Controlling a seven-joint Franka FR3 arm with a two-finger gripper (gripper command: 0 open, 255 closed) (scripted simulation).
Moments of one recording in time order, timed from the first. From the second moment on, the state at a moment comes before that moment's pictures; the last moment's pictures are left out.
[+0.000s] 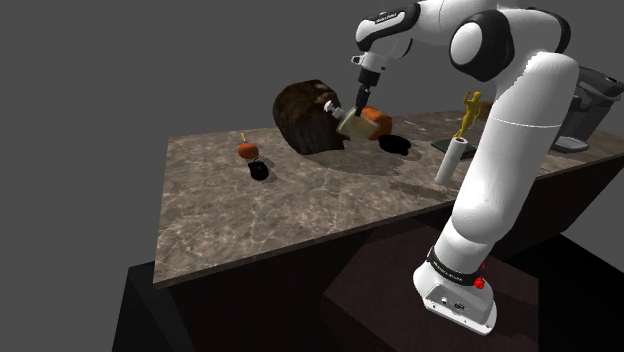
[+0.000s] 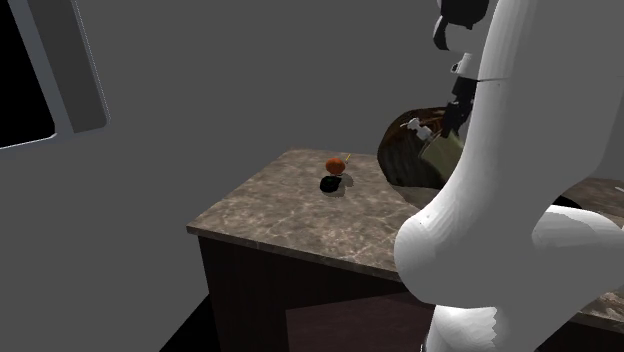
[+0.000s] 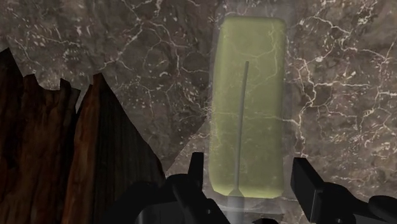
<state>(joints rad) -0.09 0.11 -0.53 -1.78 0.26 1.85 -1.26</state>
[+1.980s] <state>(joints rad) -0.10 0.26 -0.50 -2.00 0.39 2.18 -1.39</state>
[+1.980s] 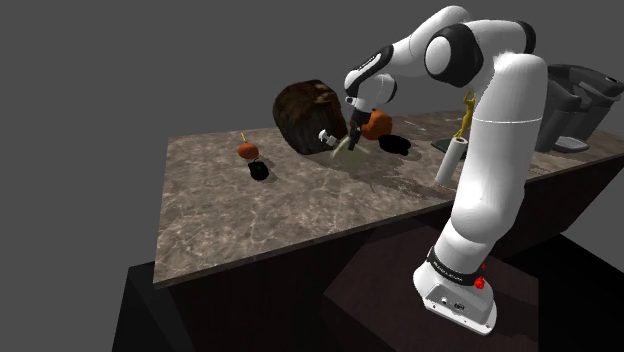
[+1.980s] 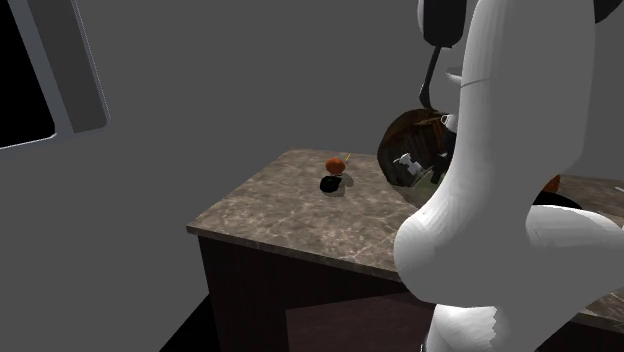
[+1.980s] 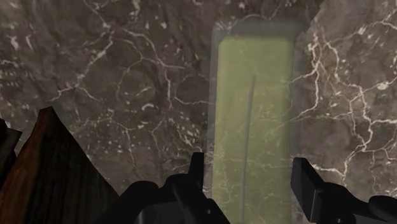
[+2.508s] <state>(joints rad) -0.10 0.26 -0.50 -2.00 0.39 2.19 -1.39</state>
